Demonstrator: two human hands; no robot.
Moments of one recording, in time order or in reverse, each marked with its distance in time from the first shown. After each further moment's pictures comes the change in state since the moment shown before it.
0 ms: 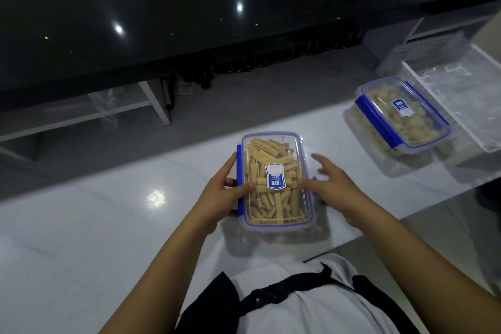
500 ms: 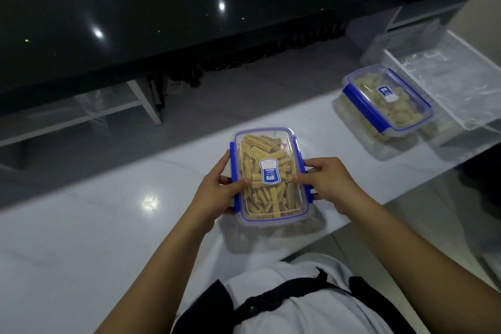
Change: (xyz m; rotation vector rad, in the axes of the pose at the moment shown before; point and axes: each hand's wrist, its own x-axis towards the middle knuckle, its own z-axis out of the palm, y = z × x) left_hand -0.005 -0.006 -0.005 0.020 -0.004 0.010; right_hand -0.005 0.007 0.013 0.051 0.078 0.003
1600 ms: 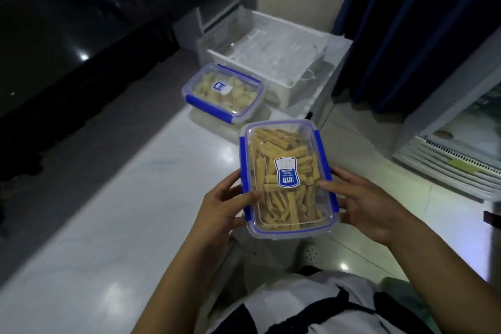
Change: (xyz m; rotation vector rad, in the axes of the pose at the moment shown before) left_hand -0.046 0.049 0.227 -0.002 -0.592 0.052; right_hand -0.159 0.152 -0.194 0.770 0.175 0.004
